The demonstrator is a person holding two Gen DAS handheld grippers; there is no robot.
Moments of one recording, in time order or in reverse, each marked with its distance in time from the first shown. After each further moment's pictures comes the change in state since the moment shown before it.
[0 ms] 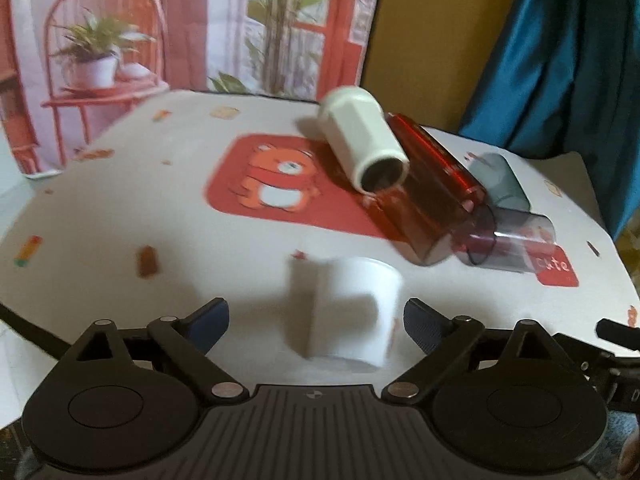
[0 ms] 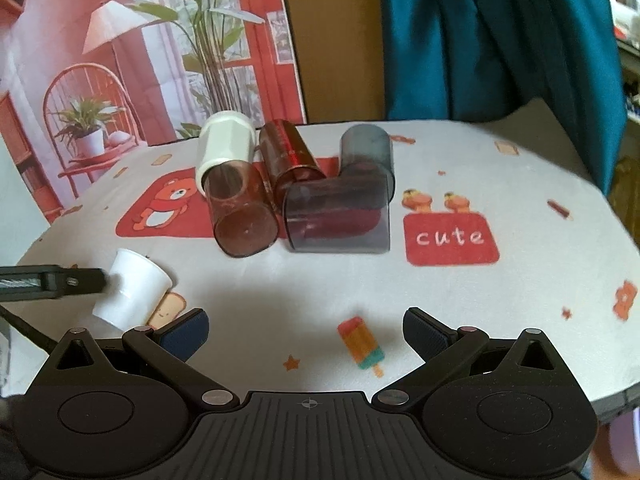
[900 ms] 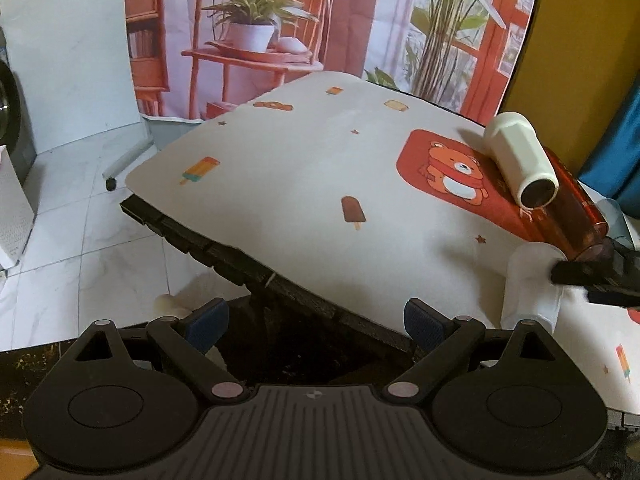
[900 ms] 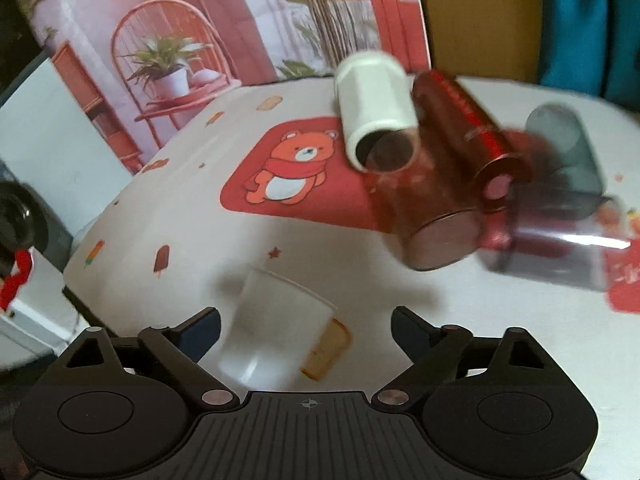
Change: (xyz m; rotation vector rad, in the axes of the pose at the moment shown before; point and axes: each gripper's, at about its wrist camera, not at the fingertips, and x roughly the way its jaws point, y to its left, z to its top) left arm -0.034 0.099 -0.026 -0.254 0.001 0.240; right arm 0.094 0.107 0.052 0.003 0.255 0.276
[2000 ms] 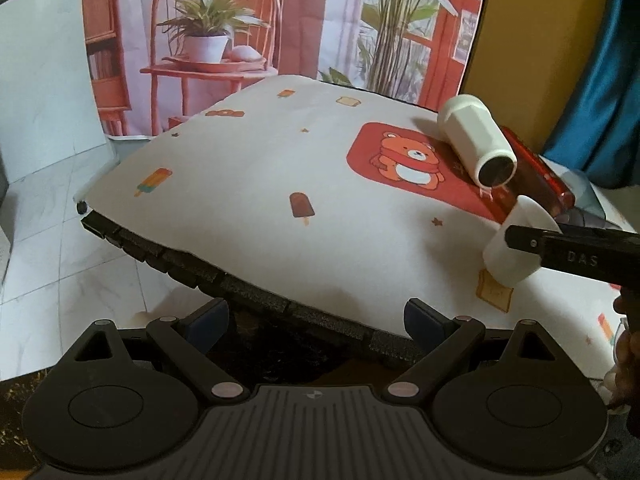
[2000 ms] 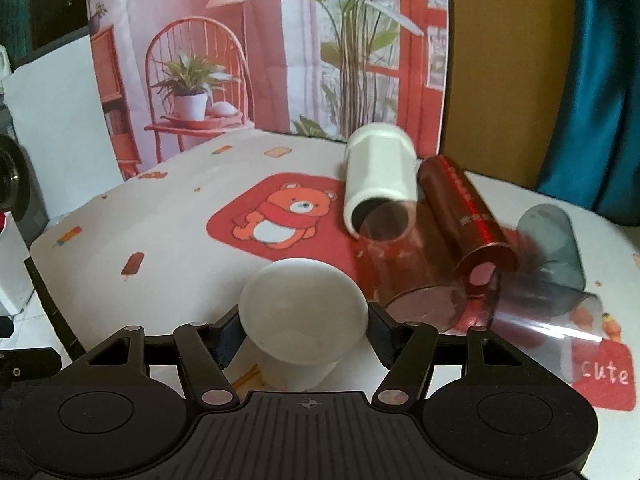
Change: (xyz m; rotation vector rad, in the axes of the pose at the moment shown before) left arm -0.004 -0.019 -0.023 0.108 -0.018 -0.065; right arm -0.007 0.007 -0.022 -0.338 -0.238 -0.112
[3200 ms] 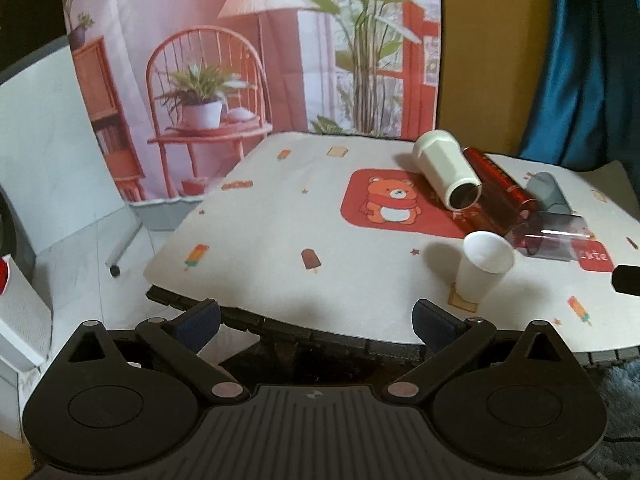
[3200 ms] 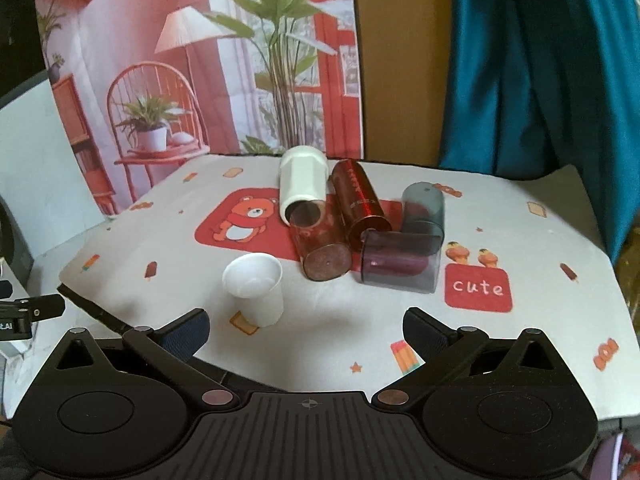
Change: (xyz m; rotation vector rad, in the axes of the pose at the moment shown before) left arm -0.112 -0.022 0.026 0.179 -0.085 0.063; right arm -0.187 -0.020 -0.017 0.182 -0.007 -0.112
